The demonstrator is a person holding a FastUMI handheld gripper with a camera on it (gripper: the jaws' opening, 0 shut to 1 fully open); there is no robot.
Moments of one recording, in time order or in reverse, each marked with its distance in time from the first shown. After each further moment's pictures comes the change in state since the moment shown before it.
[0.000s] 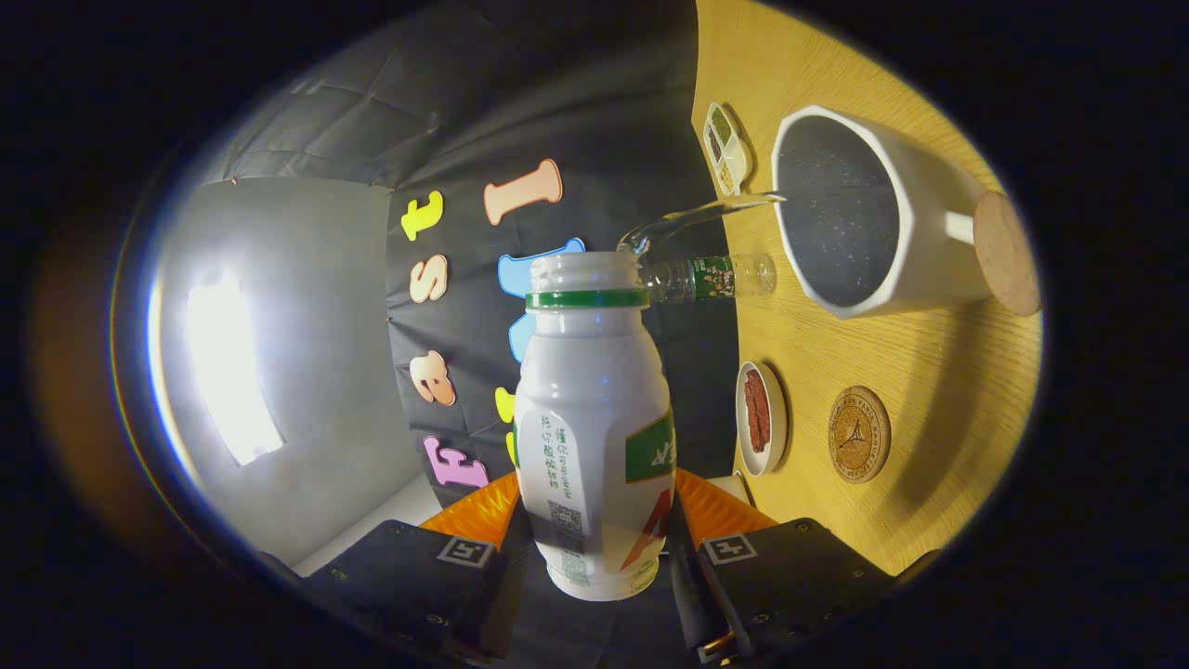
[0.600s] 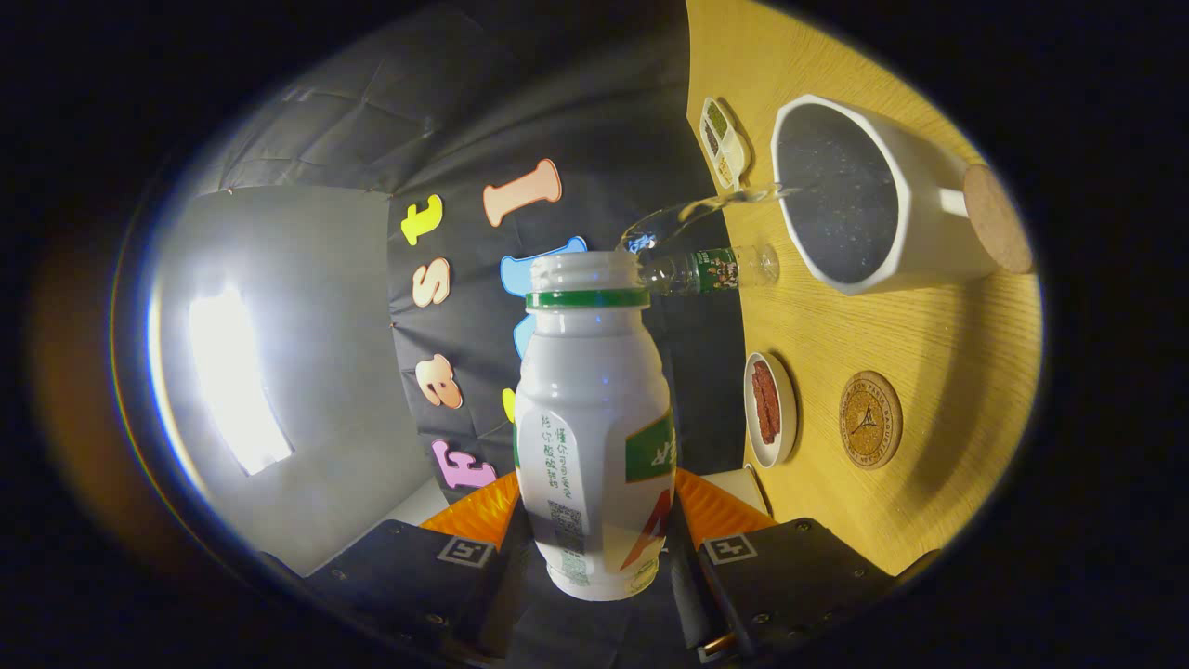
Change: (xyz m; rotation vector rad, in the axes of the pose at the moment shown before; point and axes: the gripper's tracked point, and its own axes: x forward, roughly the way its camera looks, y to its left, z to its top) arm 0.001 0.007 -0.005 0.034 0.003 0.017
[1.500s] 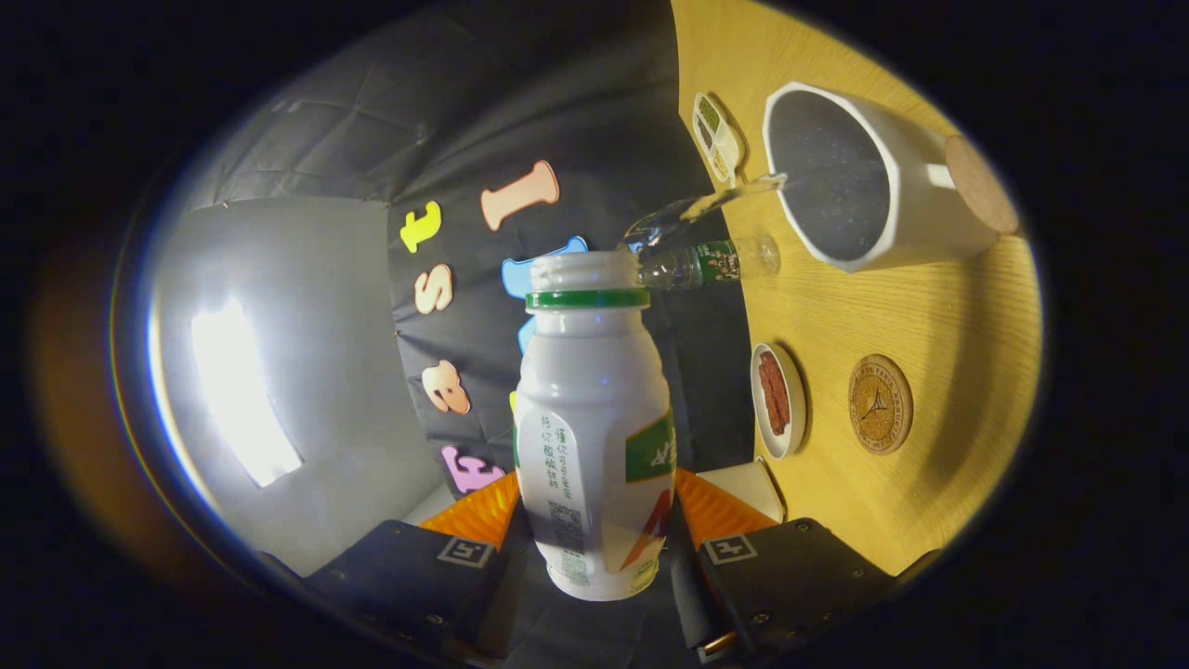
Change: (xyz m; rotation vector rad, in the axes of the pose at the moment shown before) arm 0.001 0.005 -0.004 0.044 -0.004 0.018
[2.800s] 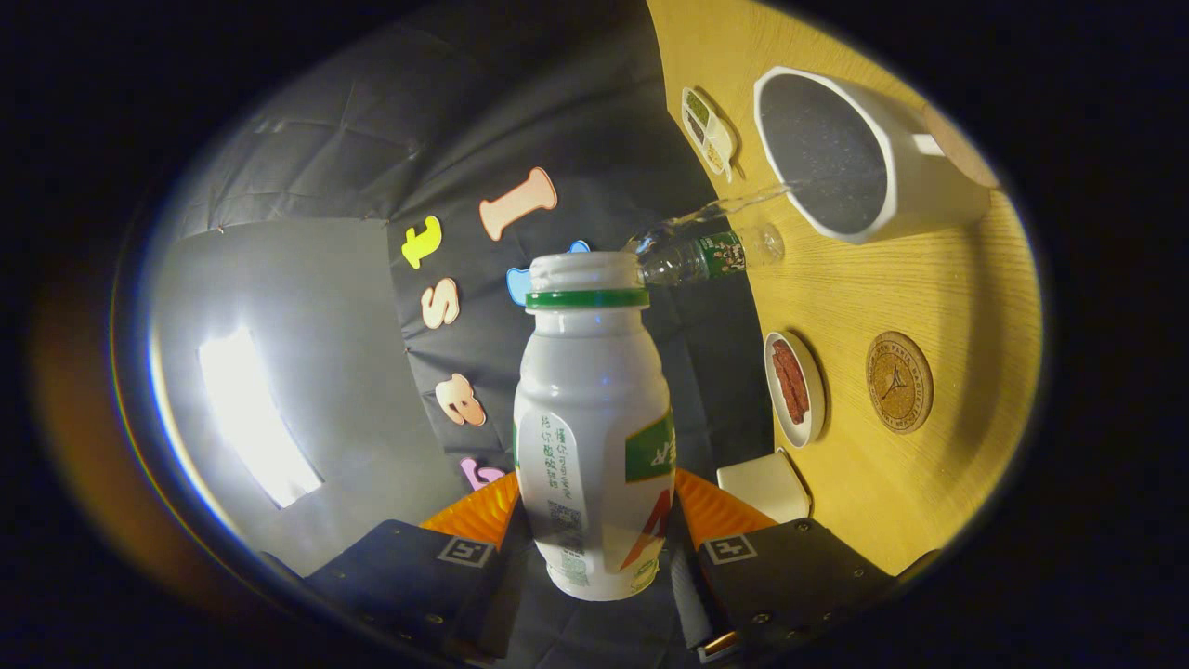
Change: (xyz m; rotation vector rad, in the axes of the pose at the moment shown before) arm 0.002 0.013 -0.004 0.075 -0.023 0.037
